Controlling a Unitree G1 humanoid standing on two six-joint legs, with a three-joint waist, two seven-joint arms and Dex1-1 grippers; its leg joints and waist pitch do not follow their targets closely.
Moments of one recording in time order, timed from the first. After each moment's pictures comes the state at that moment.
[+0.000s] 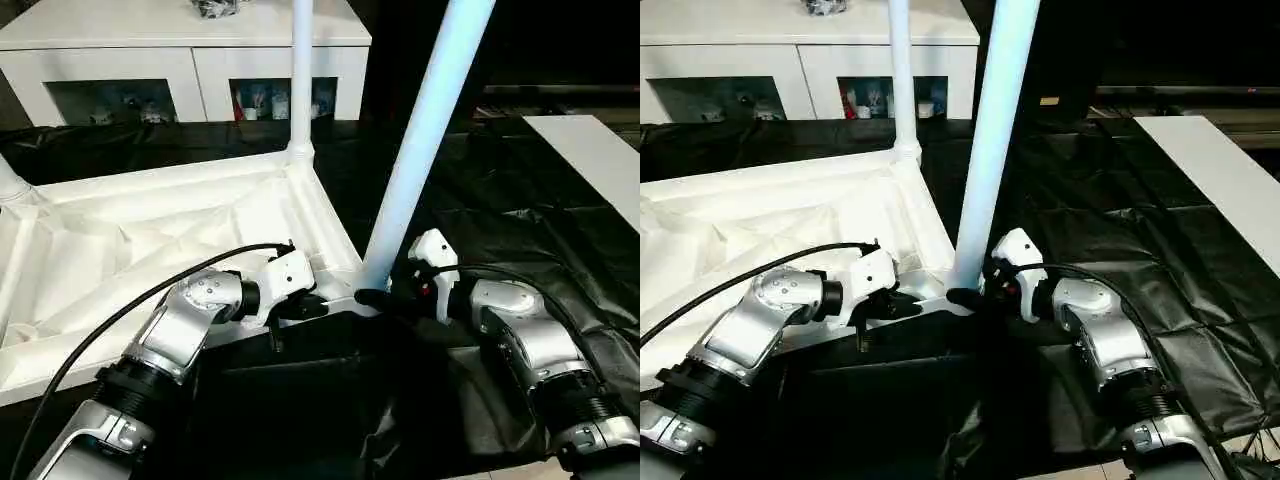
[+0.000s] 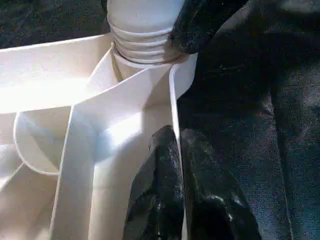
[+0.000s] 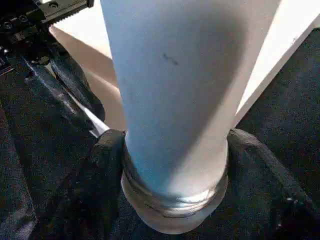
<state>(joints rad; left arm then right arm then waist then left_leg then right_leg) -0.48 0.38 -0.33 0.31 0.08 0.22 -1.04 -0.45 -0.37 0.19 0.46 0.18 0.14 0.95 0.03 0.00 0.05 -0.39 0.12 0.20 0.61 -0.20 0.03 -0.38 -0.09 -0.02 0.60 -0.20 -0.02</state>
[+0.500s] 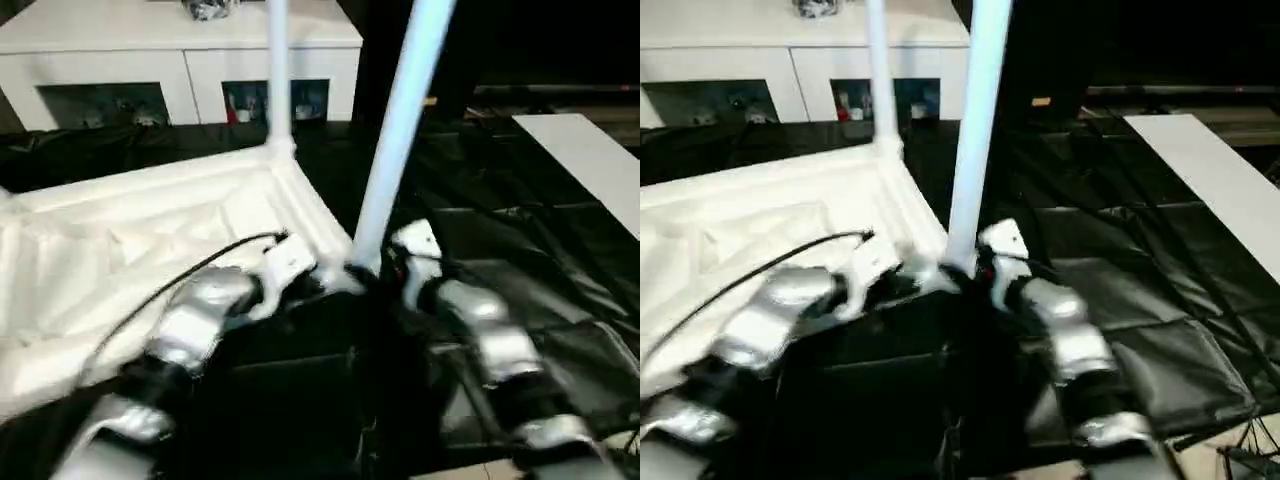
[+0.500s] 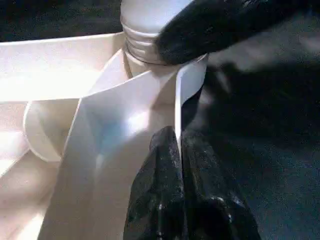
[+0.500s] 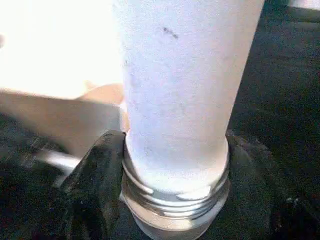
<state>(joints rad) -0.53 0.24 -0.28 0.40 0.11 0.32 -0.80 -0.48 -0.15 0.11 0.55 0.13 0.13 0.48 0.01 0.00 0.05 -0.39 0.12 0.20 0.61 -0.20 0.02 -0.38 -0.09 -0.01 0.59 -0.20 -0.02</state>
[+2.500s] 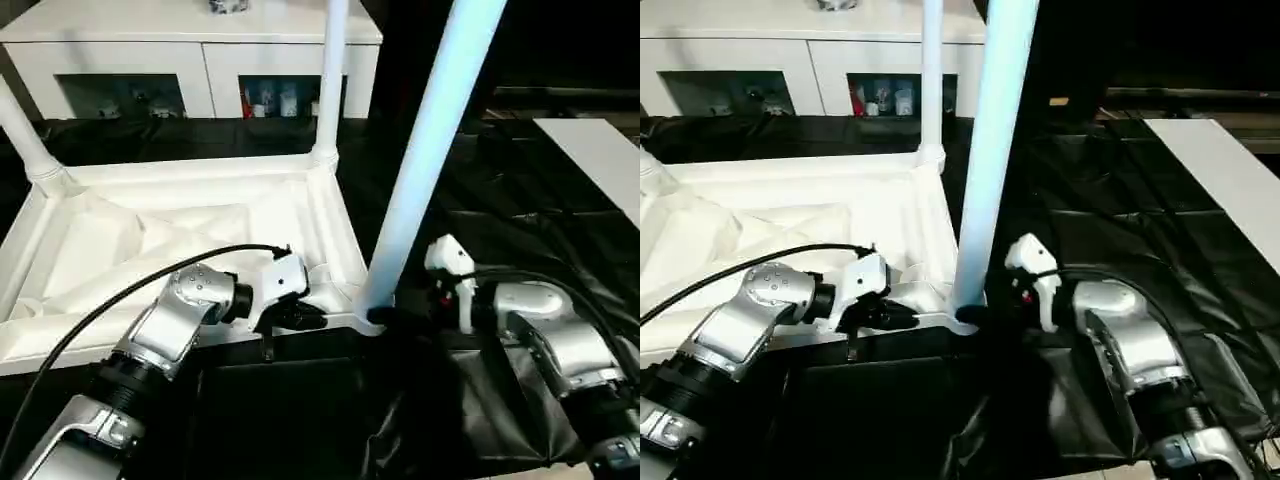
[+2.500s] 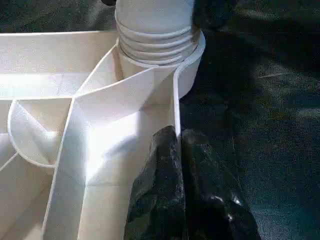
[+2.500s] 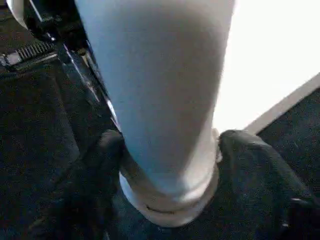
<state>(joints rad) -0.50 0.42 -0.35 0.33 -0.01 0.21 -1.17 -0.39 -0.46 0.20 0.30 0.24 0.26 1.07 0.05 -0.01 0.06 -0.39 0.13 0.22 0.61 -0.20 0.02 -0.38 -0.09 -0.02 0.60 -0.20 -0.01</state>
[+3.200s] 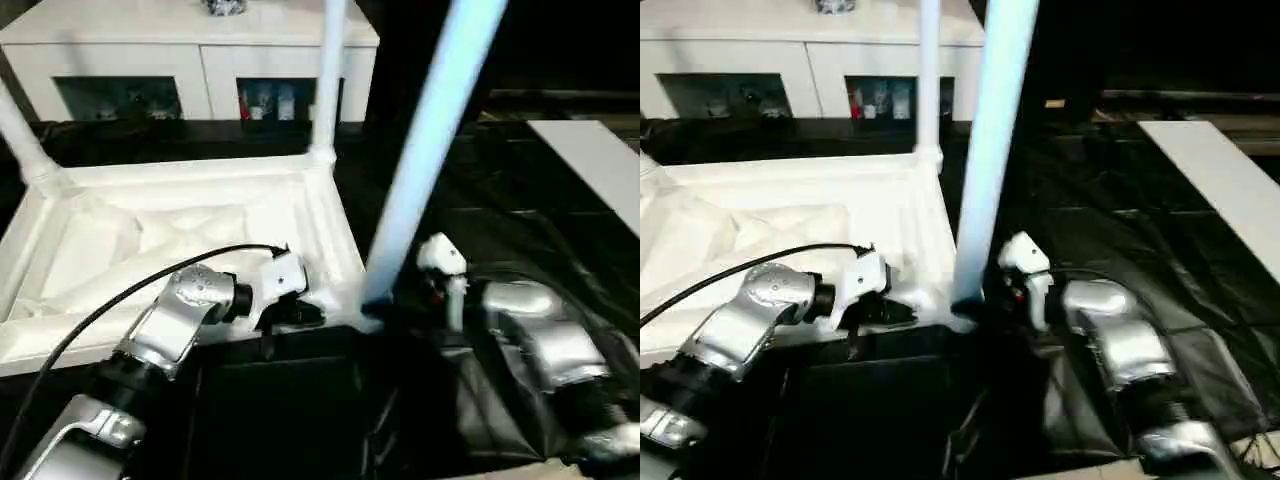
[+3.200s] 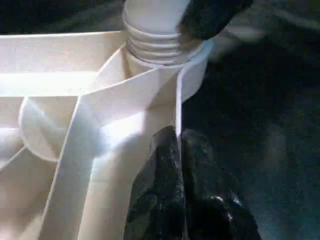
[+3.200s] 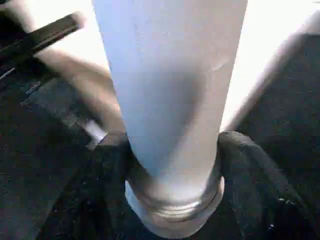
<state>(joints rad) -0.54 0.34 -0.31 0.43 0.04 0.23 -0.98 -0.45 -0.31 0.15 0.46 0.20 0.19 0.83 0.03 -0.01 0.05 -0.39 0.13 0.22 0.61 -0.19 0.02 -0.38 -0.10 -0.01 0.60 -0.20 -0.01</state>
